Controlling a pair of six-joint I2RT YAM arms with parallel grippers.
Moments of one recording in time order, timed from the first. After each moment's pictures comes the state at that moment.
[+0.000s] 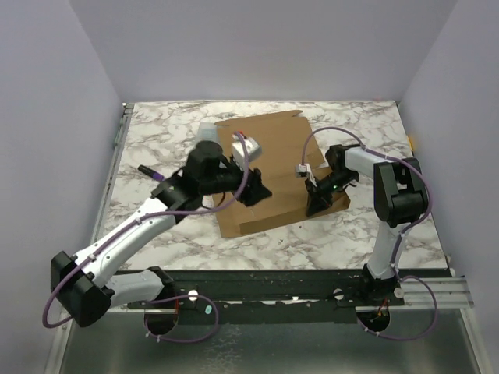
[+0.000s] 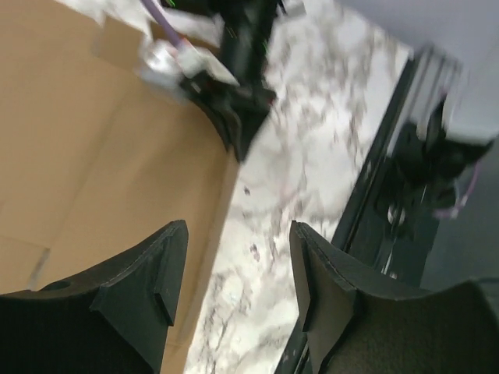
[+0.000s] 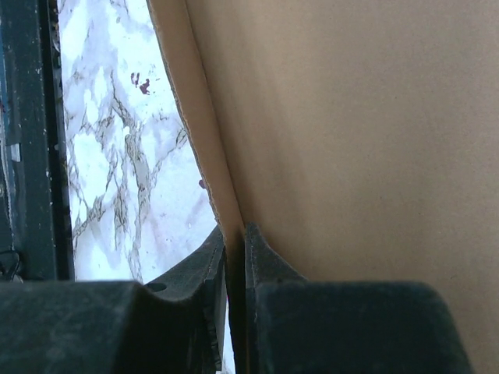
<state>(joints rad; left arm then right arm) -0.63 1.16 1.12 -0.27 0.46 -0.16 0.18 1.97 1.24 -1.08 -0.88 -1.27</state>
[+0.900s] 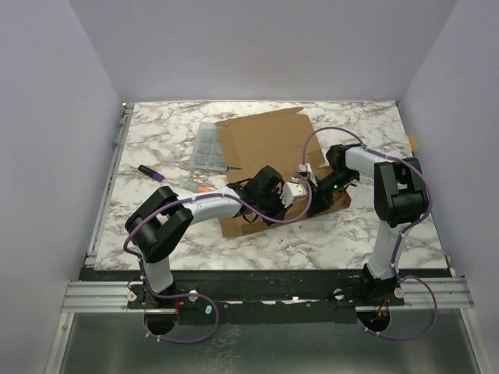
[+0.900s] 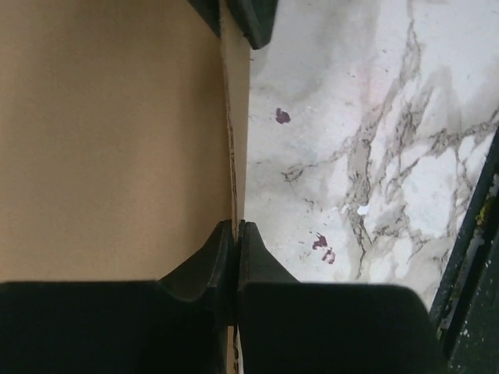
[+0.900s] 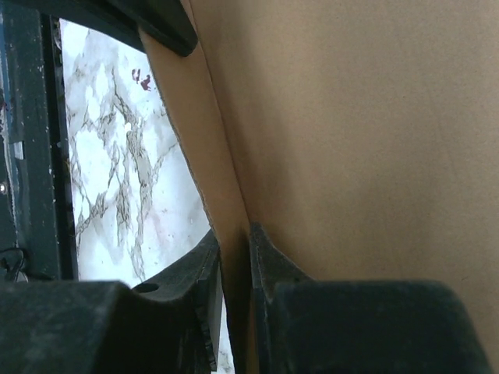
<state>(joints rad) -0.88 1.77 1.06 -0.15 0.38 0.21 0.18 1.97 1.25 -1.10 -0.87 -1.28</state>
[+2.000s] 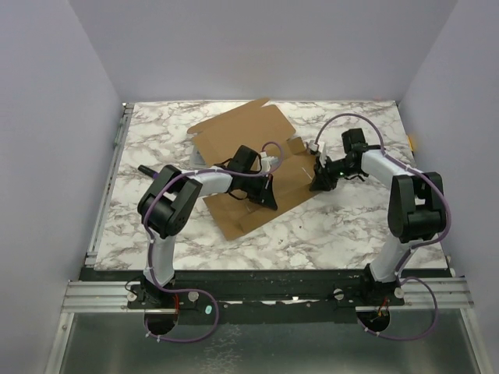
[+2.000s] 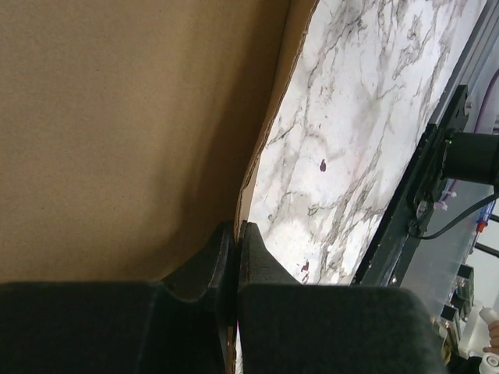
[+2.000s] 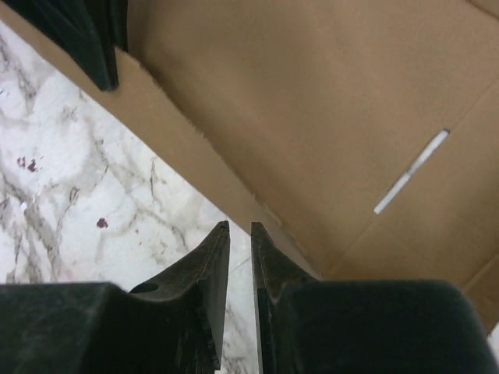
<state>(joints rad) -0.59 1.99 1.18 -0.10 0.74 -0.30 0.09 1.78 1.16 -0.66 -0.85 -0.91</state>
